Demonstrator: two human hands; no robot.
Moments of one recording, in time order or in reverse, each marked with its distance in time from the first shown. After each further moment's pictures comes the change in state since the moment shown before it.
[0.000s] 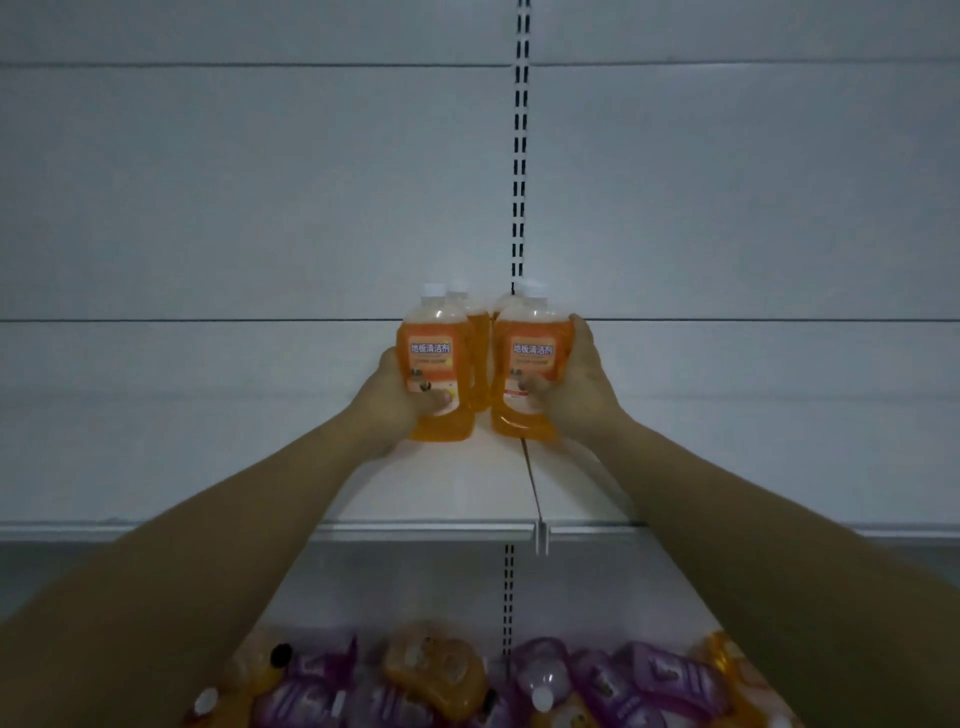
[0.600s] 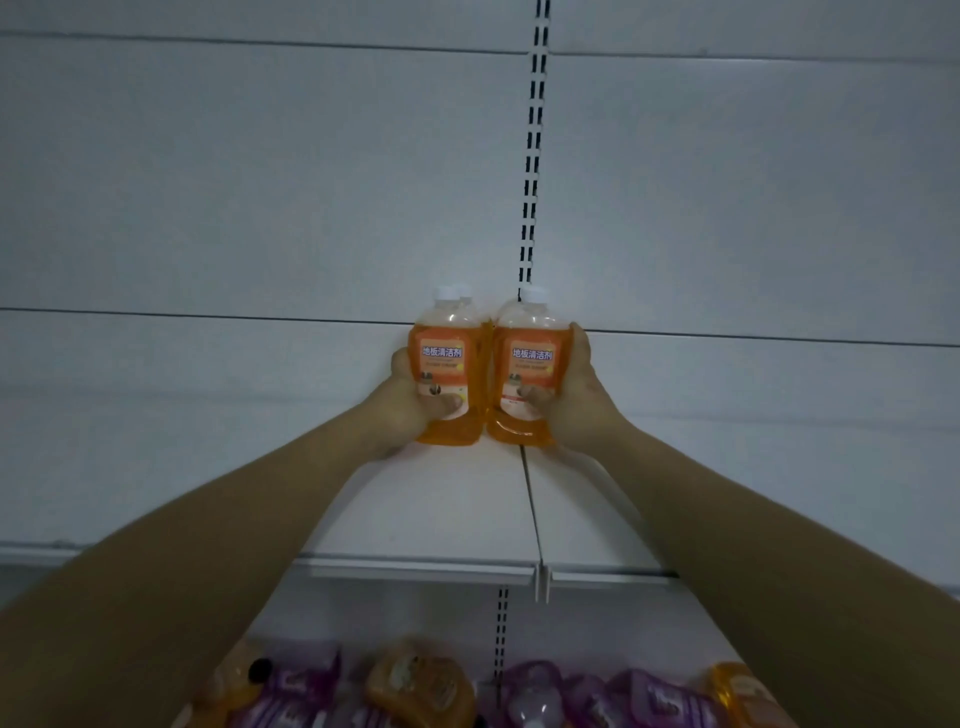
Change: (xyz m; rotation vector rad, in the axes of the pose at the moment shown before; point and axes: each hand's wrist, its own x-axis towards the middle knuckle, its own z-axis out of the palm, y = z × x) left_hand 0.031 -0.006 0.018 -0.074 -0.047 -0.020; right_hand 0.032 0.024 0.009 0.027 -0.135 -0.056
